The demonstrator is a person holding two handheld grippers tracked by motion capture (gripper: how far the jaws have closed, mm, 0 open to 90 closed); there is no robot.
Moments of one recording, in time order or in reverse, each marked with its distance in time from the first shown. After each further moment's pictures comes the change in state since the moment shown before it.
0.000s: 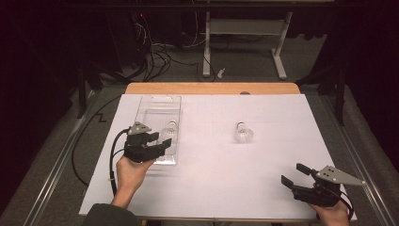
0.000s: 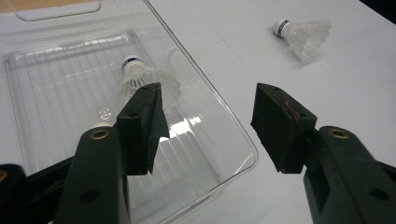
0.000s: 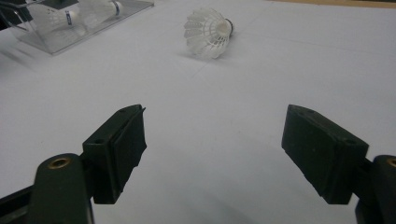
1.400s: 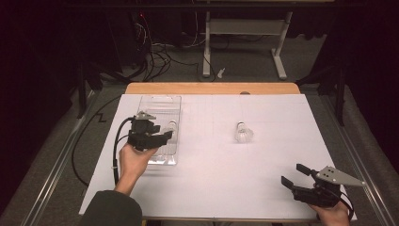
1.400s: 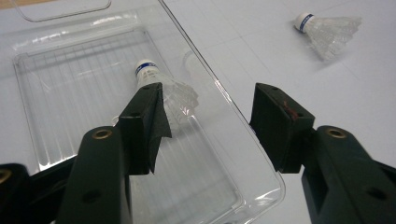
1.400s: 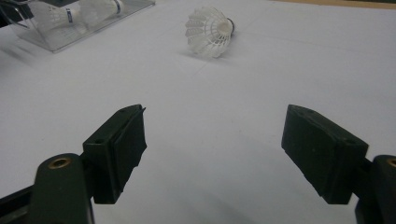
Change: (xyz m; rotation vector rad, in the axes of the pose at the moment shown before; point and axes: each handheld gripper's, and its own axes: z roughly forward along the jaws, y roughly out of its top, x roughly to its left) left arm 0.011 0.027 0.015 0.086 0.024 -0.009; right arm 0.001 0.000 -0.001 0.001 0.001 -0.010
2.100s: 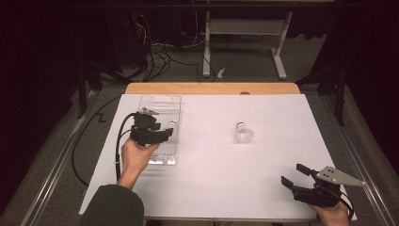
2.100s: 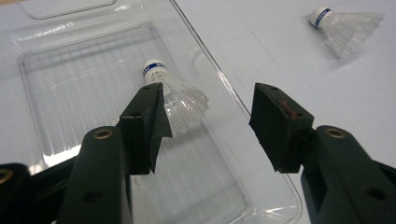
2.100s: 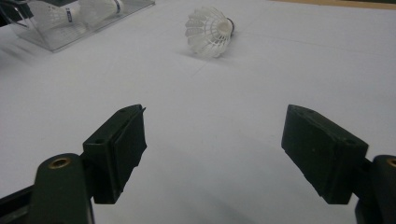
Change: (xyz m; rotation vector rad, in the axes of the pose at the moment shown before) left arm 0.004 0.013 0.011 0.053 0.031 -0.003; right arm 0.000 0.000 0.000 0.001 -0.001 -0.002
